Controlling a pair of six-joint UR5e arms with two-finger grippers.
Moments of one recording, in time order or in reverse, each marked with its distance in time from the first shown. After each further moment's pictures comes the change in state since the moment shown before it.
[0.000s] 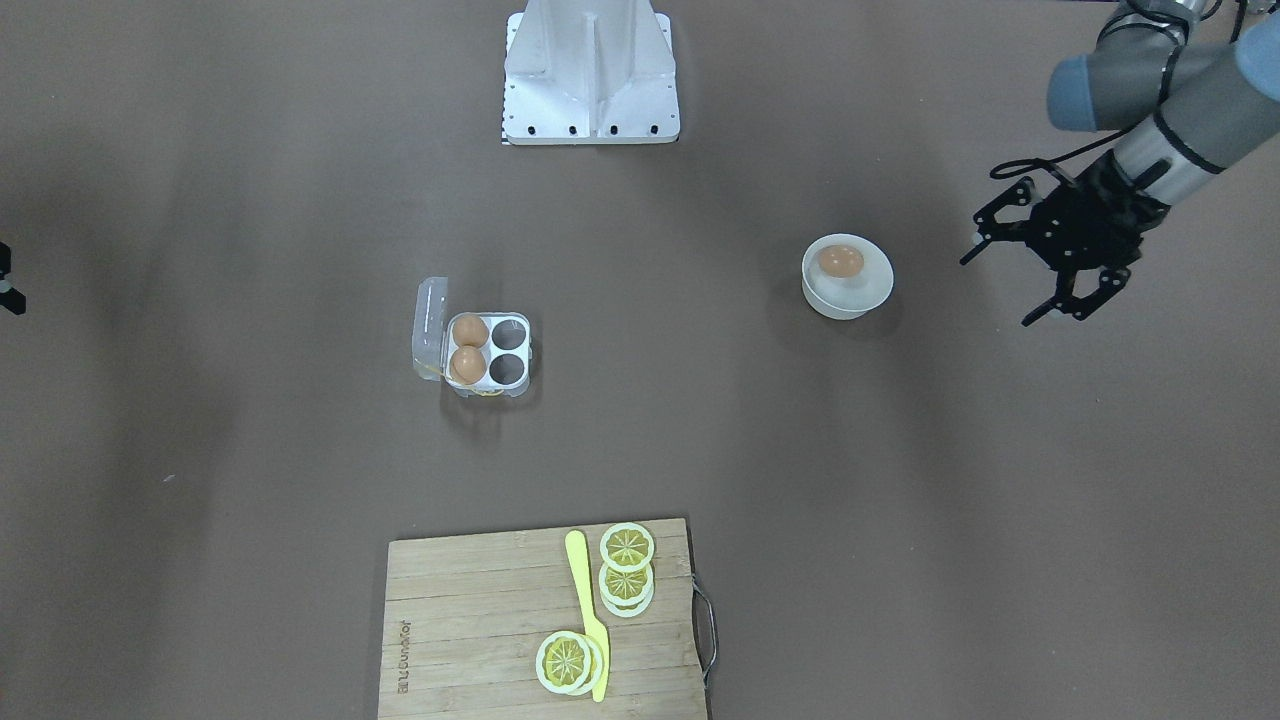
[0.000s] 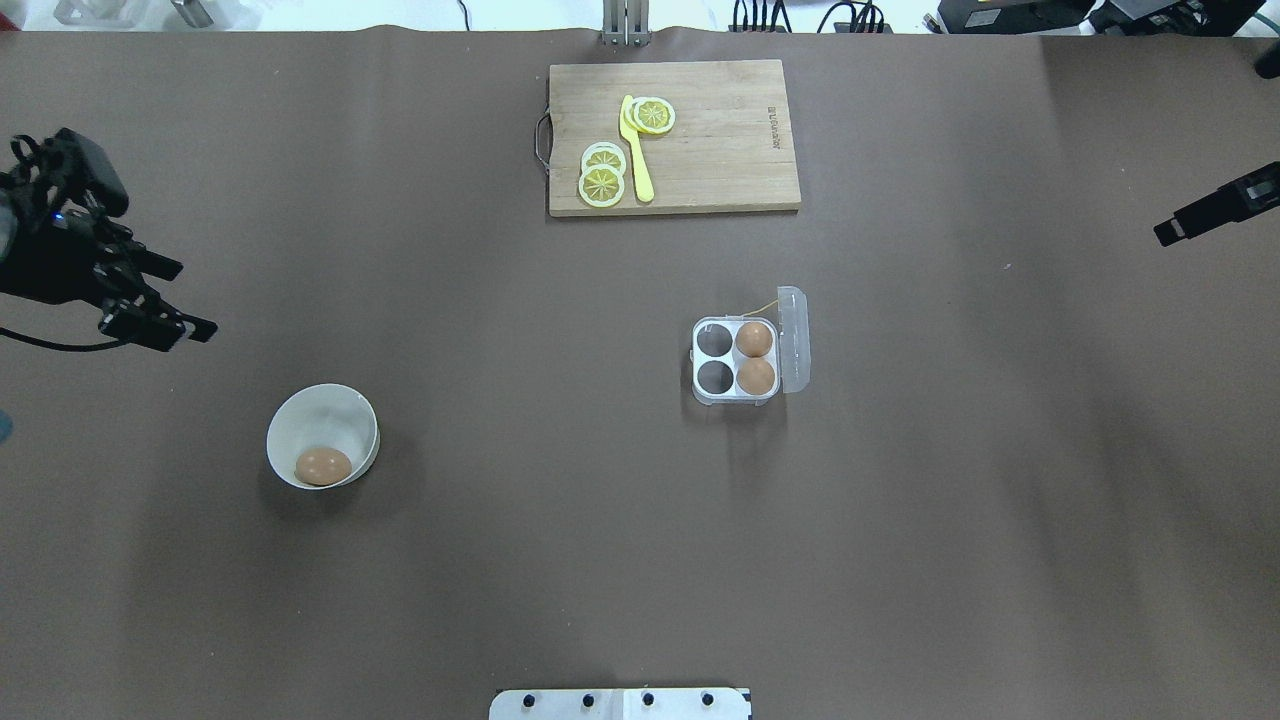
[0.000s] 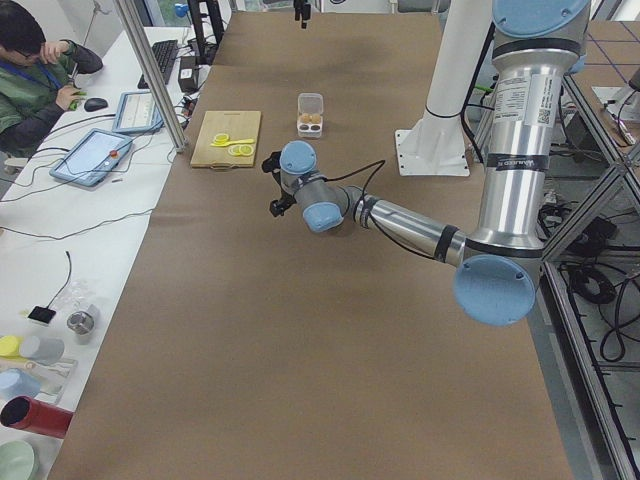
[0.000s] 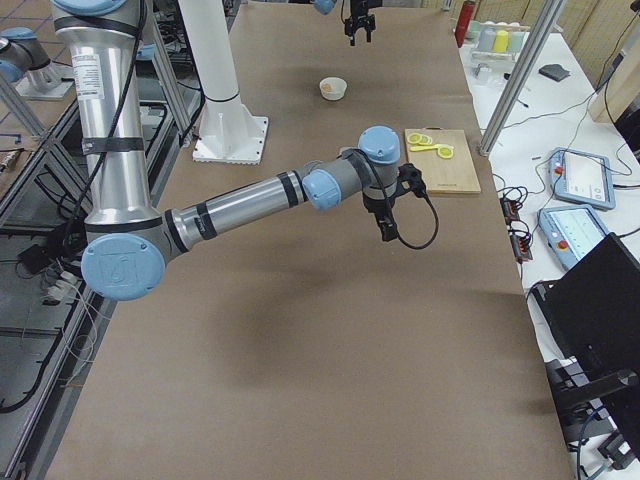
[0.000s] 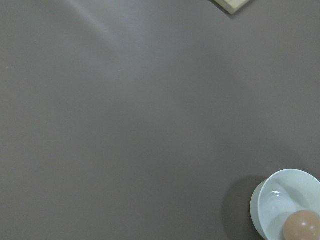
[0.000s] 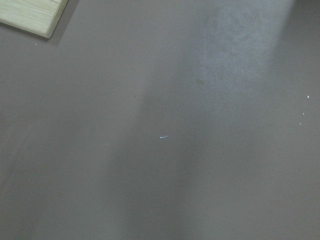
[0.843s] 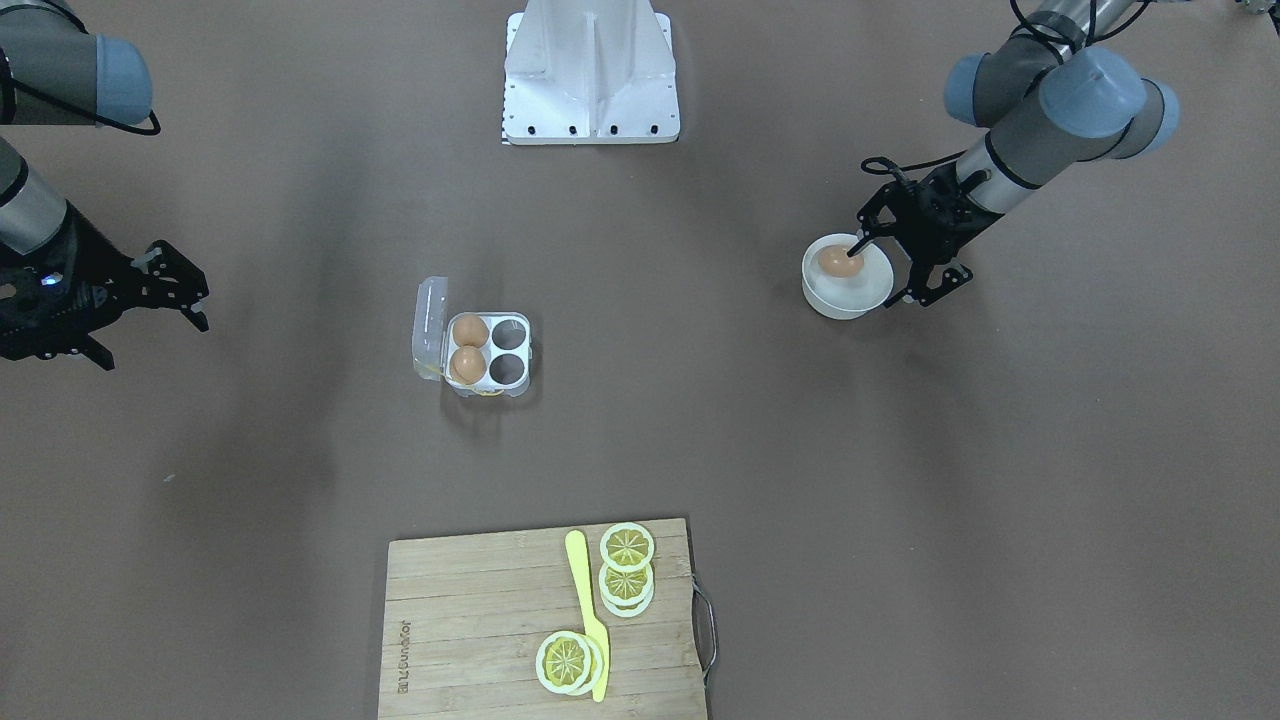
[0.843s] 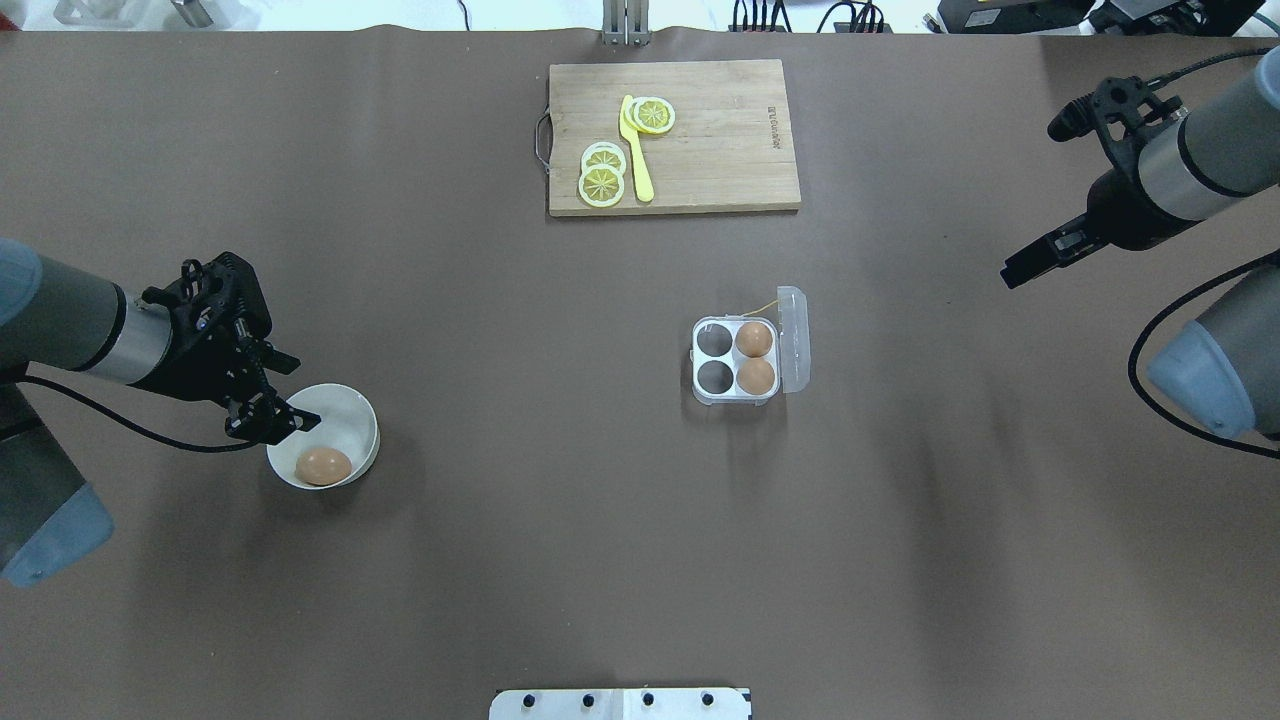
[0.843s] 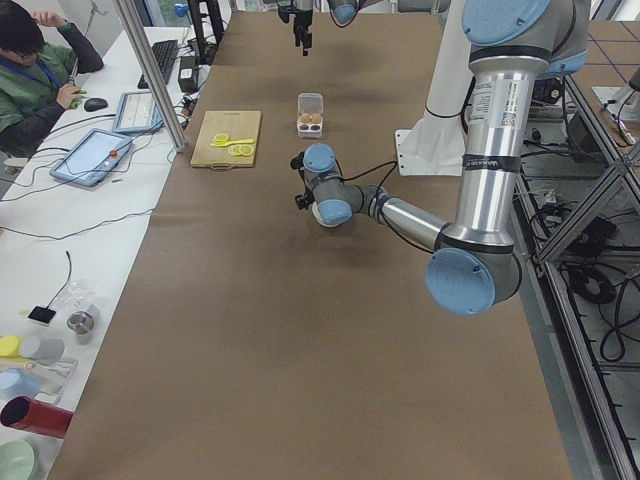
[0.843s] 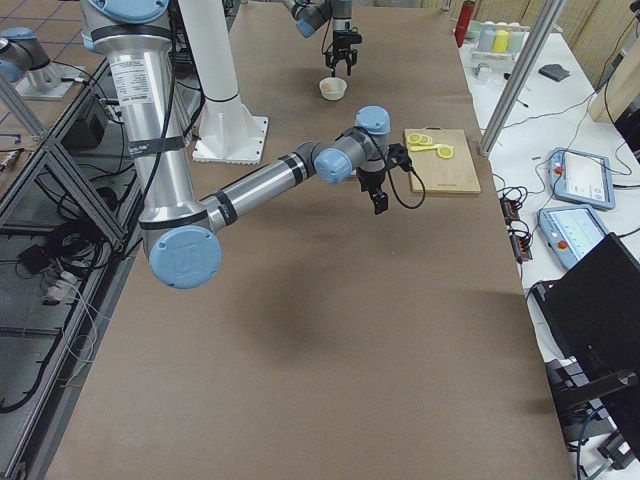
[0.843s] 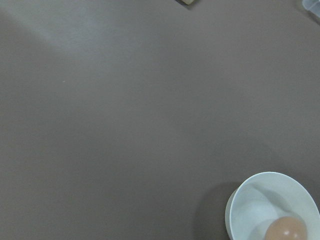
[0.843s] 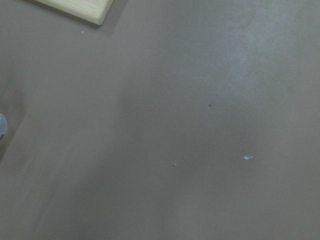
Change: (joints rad) left arm 0.229 -0.020 0.027 -0.048 0.108 -0.006; right arm -0.230 0.094 -0.001 0.000 -0.141 0.178
